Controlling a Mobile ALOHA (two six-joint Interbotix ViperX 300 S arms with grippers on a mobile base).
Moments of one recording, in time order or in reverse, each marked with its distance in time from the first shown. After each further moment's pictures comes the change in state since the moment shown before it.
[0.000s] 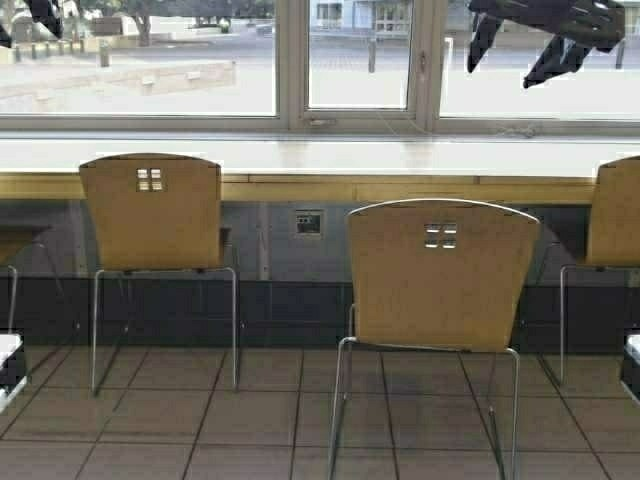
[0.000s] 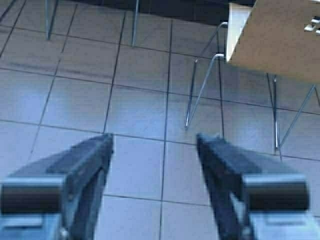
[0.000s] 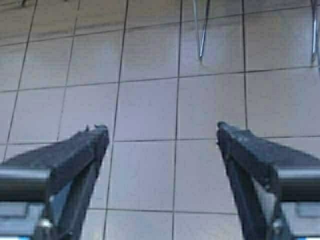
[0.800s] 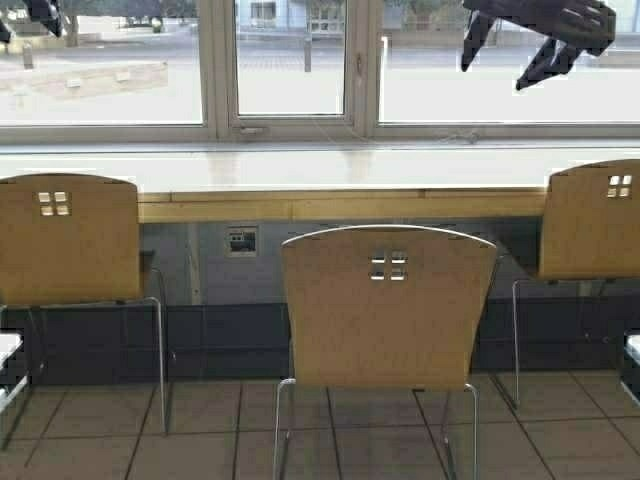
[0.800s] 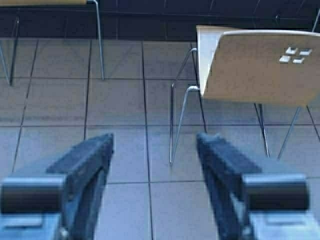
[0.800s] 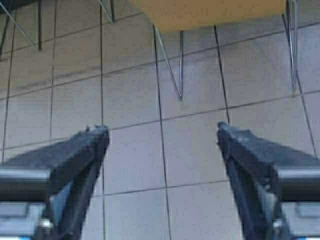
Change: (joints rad) left arm -0.002 -0.005 0.002 0.051 0.002 0.017; right arm -0.003 0.048 -0.049 0.058 0.020 0.002
